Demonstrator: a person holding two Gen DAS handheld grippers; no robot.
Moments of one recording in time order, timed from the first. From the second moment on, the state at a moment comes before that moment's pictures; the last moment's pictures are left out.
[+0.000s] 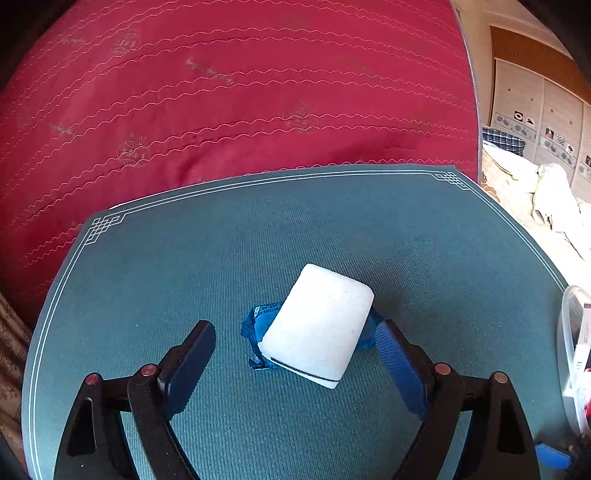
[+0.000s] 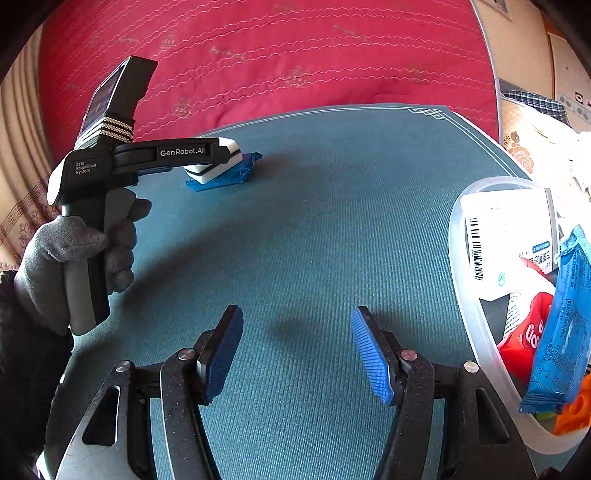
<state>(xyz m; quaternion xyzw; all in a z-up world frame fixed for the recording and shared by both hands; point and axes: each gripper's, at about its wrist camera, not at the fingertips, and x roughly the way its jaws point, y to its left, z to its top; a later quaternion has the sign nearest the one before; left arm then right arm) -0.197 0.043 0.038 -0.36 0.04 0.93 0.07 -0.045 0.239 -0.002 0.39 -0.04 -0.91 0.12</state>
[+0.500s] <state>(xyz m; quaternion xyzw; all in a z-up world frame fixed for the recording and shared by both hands) -0.189 0.023 0.030 -0.37 -0.02 0.93 0.08 -0.044 0.235 -0.002 0.39 -0.03 -0.91 0.11</state>
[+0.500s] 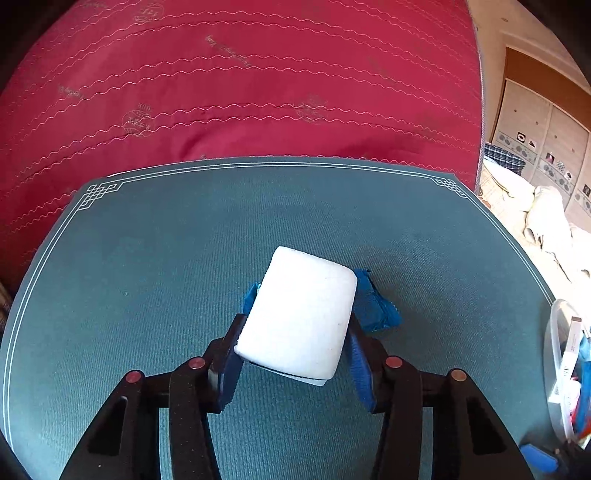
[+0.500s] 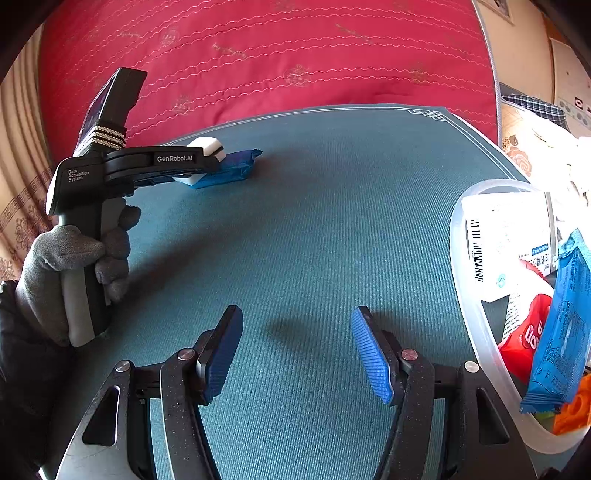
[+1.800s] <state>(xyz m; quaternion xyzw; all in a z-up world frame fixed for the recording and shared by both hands) -0.164 -0.082 0.019 -0.38 -0.13 0.92 -0.02 -0.246 0.153 0.004 0.47 -0.23 -0.82 0.21</state>
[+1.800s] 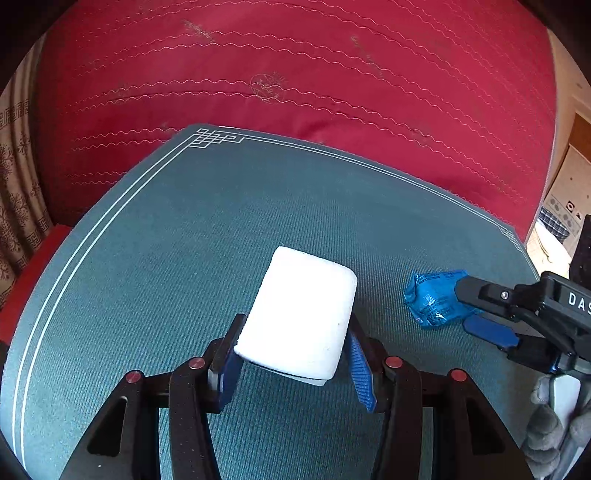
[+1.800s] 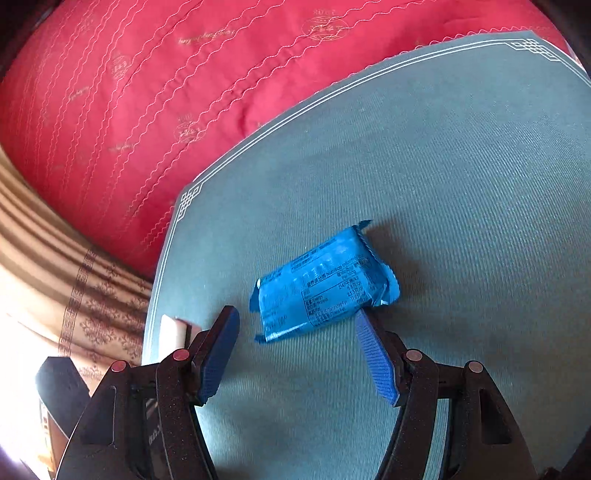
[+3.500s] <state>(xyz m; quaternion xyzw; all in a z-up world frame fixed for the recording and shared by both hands) -0.152 -0.047 0.026 -0.38 -0.08 0.92 0.00 -0.133 0.149 0.024 0.40 0.01 -0.91 0.11</state>
